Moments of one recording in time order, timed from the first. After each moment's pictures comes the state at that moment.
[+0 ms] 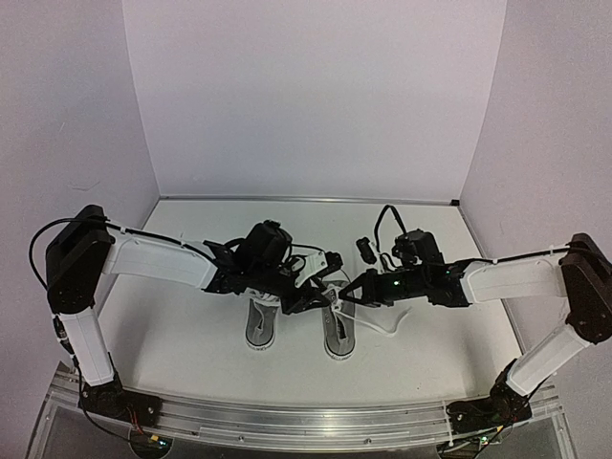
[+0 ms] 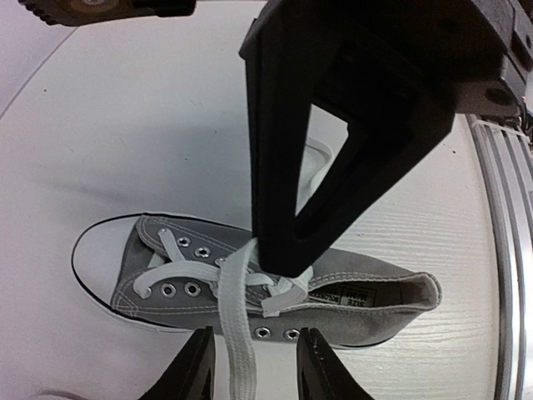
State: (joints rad) left arm -0.97 1.83 1.14 0.05 0.35 0.31; right arm 0.72 1.52 0.75 0.17 -0.48 0.64
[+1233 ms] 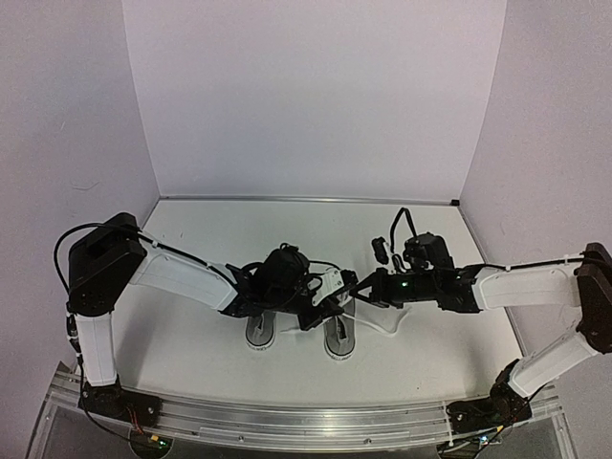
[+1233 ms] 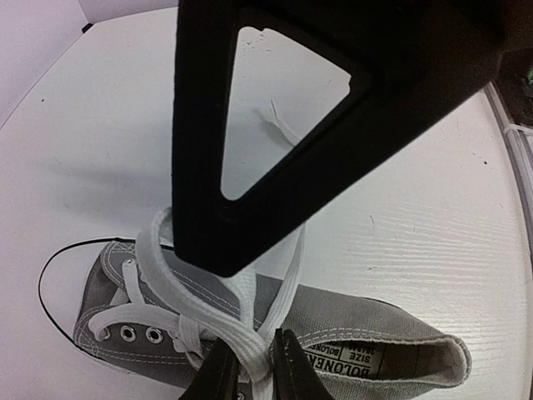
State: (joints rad) left arm -1.07 1.95 1.12 0.27 0.21 0.26; right arm 0.72 1.43 0.68 0.16 -0.34 0.73
